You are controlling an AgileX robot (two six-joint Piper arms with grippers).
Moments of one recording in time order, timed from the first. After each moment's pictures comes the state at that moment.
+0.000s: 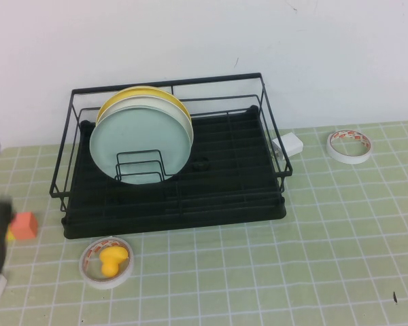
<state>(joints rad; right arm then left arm) 0.44 0.49 -0.55 -0.04 0.78 -0.34 -0.08 0.77 -0.60 -1.60 0.18 1.59</state>
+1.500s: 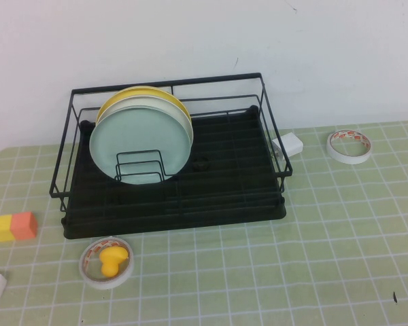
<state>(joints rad) 0.44 0.35 -0.34 -0.01 0.73 -0.33 -0.08 -0.01 -0.14 -1.67 0.10 1.57</state>
